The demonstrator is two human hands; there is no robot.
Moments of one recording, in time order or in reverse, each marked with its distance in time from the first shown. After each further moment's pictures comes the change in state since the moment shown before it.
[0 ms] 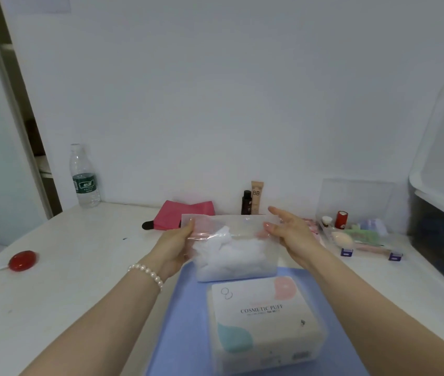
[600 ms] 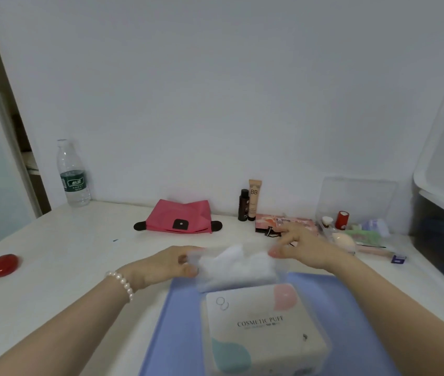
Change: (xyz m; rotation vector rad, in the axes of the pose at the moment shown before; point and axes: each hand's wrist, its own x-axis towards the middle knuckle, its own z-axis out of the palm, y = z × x) left_hand 0.011 -0.008 -0.036 0.840 -0.629 0.203; right_hand 0.002 0.000 -0.039 -0.700 -0.265 0.005
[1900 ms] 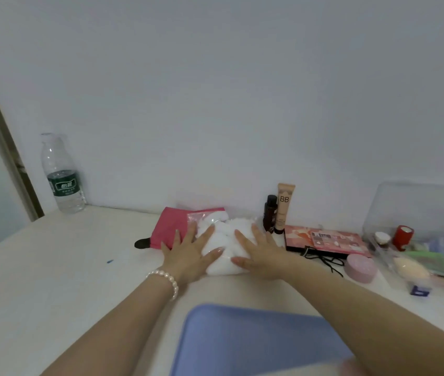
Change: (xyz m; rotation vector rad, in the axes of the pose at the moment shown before) left_hand 0.136 -0.089 -0.054 0.740 0.368 -0.401; right_hand 0.177 0.008 0.098 -0.647 -0.240 0.095
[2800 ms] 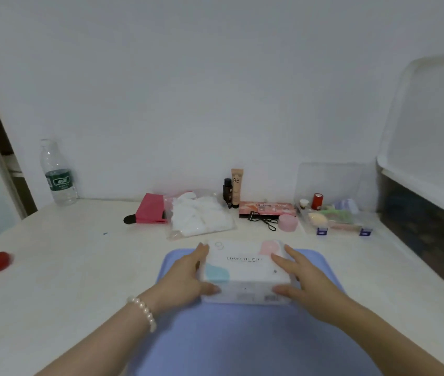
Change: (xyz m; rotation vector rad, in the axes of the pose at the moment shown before) left_hand -0.209 0.076 0.003 -0.538 -0.109 0.283; right_hand -0.291 0.046 0.048 0.381 0.335 -0.001
